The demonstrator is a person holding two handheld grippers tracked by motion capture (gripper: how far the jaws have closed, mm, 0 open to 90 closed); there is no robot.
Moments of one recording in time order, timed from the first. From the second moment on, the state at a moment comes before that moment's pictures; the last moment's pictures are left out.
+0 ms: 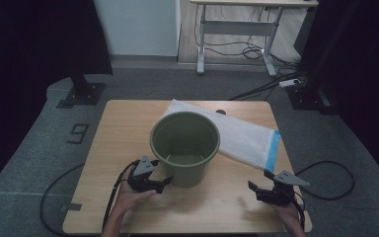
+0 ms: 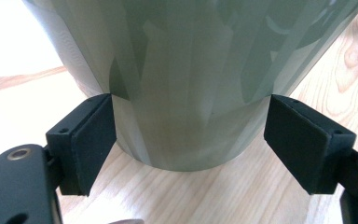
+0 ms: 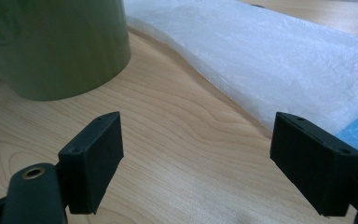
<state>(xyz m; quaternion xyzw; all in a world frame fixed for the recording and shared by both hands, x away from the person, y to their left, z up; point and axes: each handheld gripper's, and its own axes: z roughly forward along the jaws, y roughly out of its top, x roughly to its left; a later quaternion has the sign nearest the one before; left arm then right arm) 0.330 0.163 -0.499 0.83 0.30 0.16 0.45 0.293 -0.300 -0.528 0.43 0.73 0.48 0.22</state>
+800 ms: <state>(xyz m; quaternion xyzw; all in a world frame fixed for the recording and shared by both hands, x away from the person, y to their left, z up) 0.289 0.190 -0.486 0.82 0.33 0.19 0.43 0.287 -0.295 -0.534 0.43 0.75 0.46 0.23</state>
